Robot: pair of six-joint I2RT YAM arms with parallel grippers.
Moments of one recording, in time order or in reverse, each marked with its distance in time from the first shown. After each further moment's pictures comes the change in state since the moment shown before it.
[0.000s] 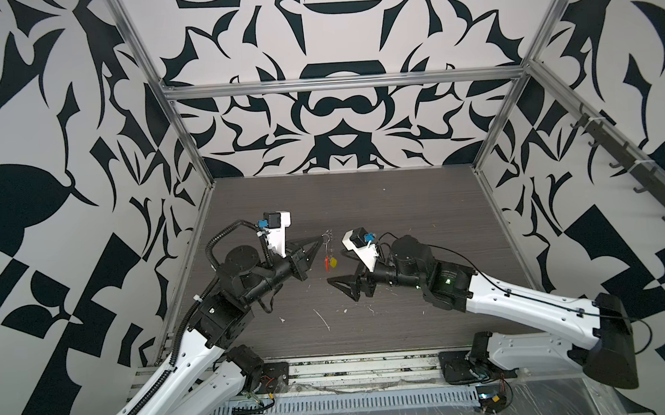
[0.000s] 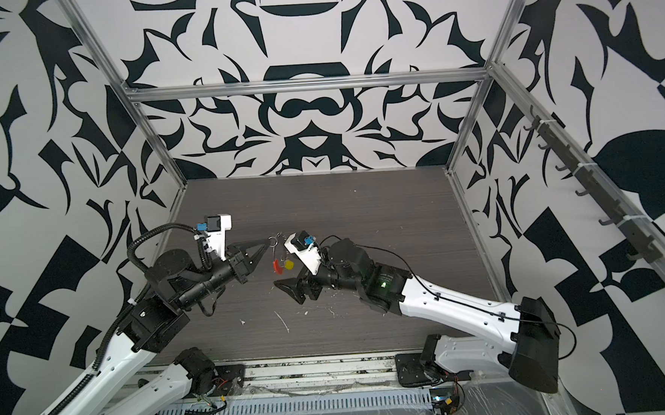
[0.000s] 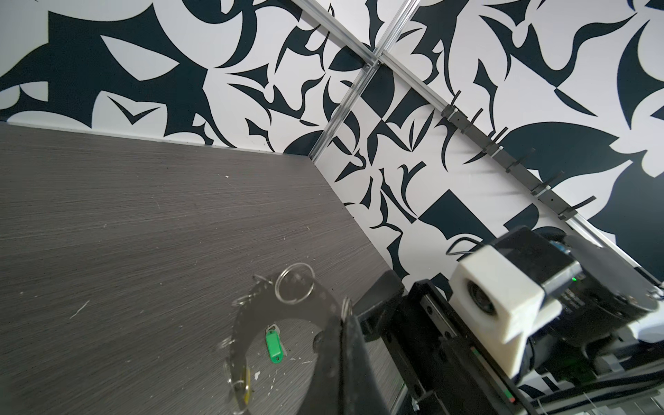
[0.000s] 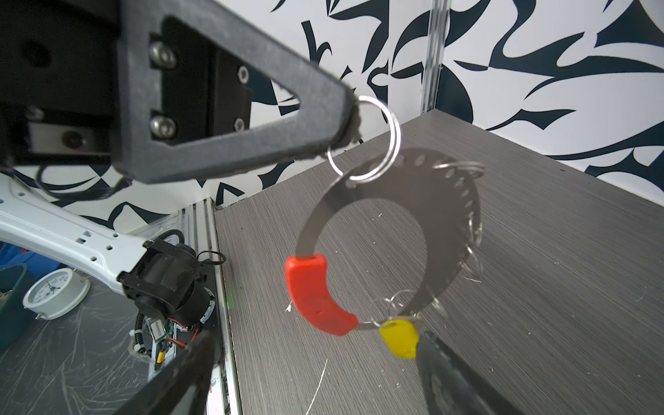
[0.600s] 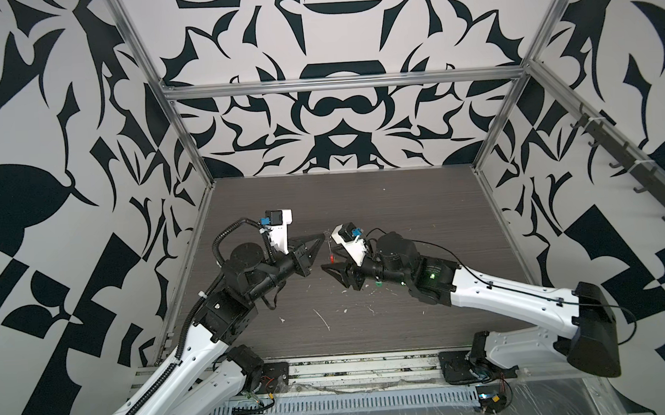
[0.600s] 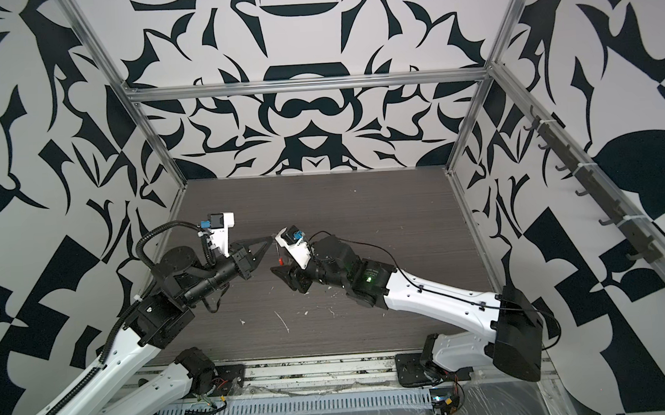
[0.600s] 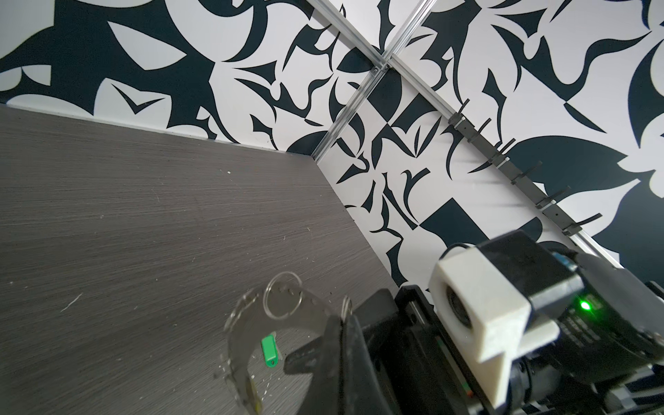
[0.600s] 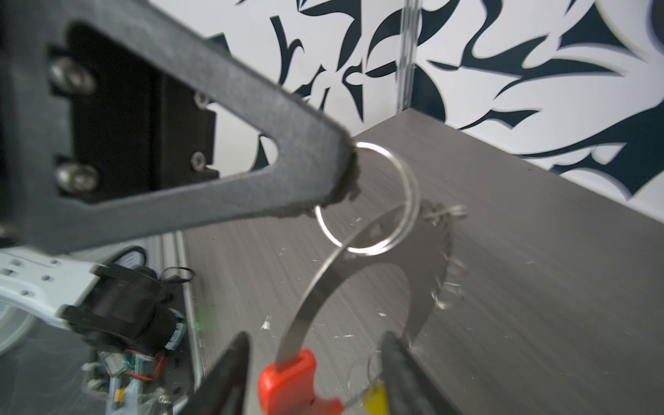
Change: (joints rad) left arm 0.000 0.034 -0.011 0.038 -0.017 -0.047; right arm 0.014 0.109 0.074 0.006 0.125 0.006
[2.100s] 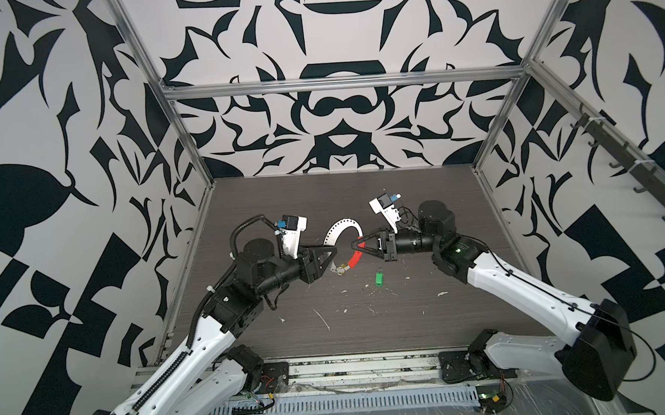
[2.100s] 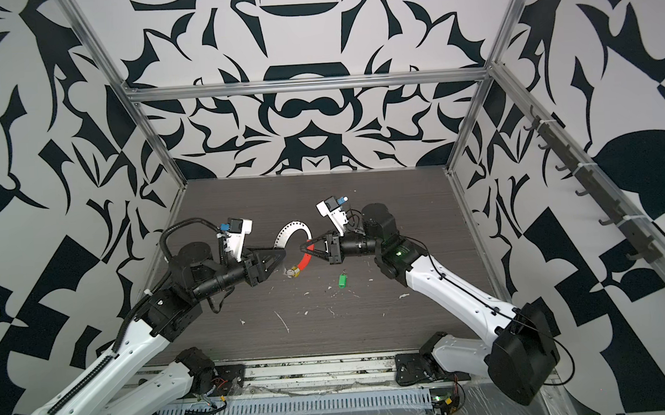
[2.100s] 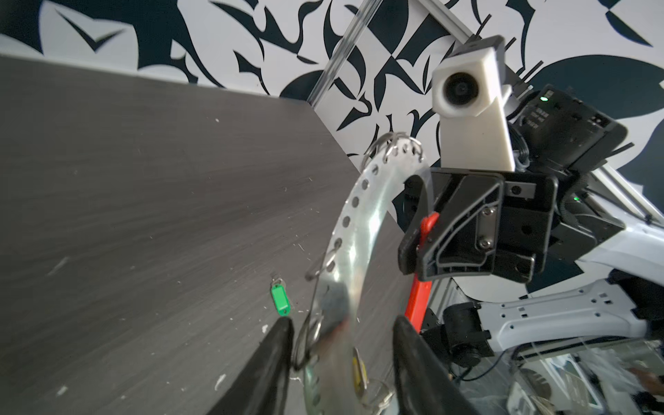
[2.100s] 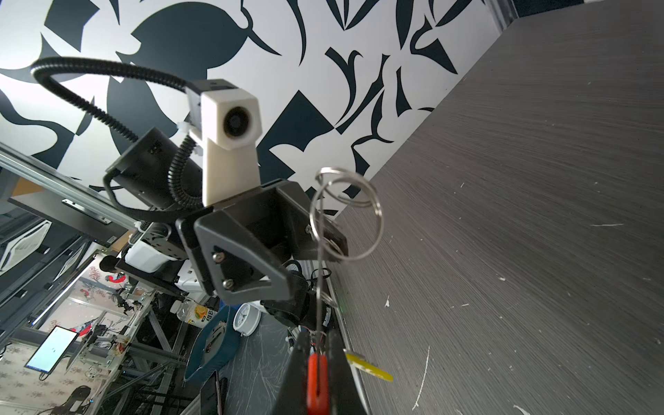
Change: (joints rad) left arm 0.031 0.082 -0.026 -0.064 0.169 0.103; right arm -0.426 -0.076 -0.068 0.101 -0.807 0.483
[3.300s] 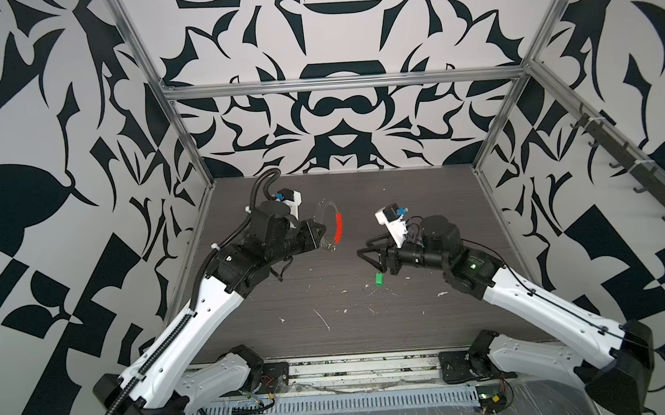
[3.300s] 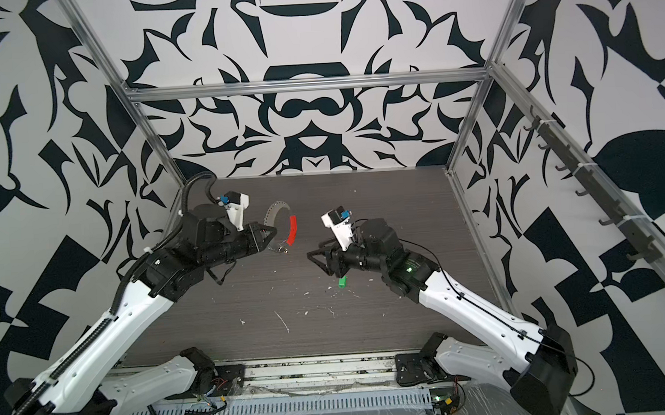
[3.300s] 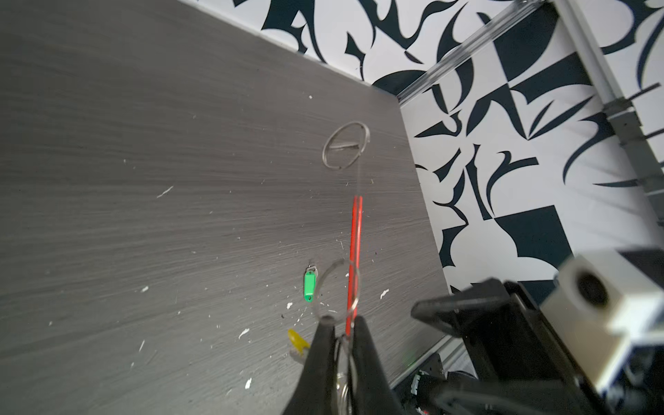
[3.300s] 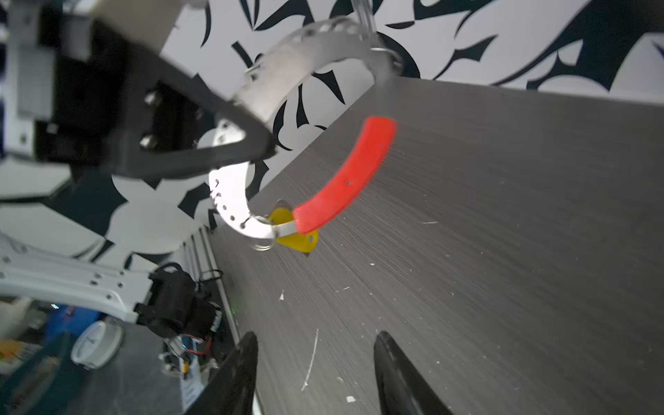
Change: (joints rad) left arm 0.002 0.300 0.485 -0.488 -0.243 -0.220; right arm 0.182 -0.143 -0.019 -0.282 0.547 -0.382
